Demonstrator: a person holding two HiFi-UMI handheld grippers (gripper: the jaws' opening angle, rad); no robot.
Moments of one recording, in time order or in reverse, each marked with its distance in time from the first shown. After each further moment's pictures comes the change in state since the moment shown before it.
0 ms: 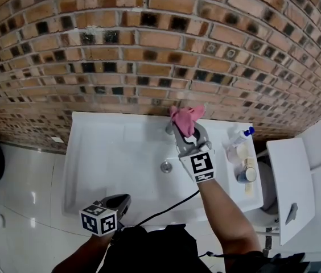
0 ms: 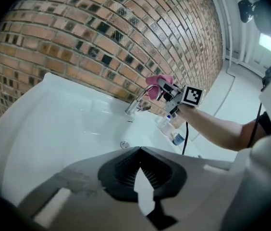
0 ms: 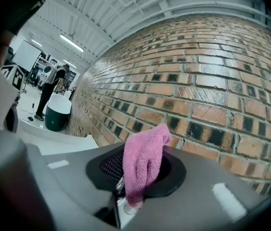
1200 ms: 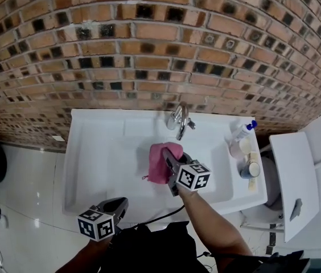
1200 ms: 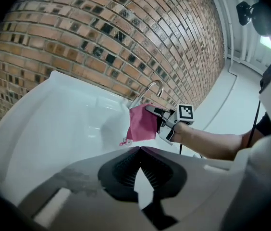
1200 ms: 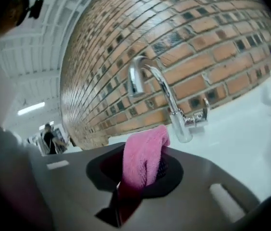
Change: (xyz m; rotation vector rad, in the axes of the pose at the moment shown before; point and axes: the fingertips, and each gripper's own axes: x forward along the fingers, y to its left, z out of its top) left arm -0.016 0.003 -0.024 -0.016 0.010 0.030; right arm -0.030 0.089 -0.138 0.903 0.181 0.083
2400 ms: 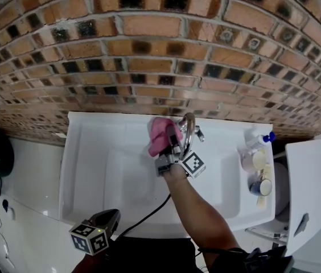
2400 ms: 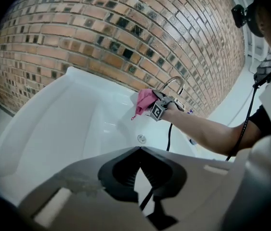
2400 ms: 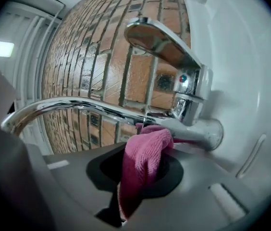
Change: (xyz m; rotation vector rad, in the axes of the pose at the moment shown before) left arm 0.010 0.033 0.003 -0.104 0.037 0.173; right arm 0.098 -0.081 0.063 0.710 -0.453 0.148
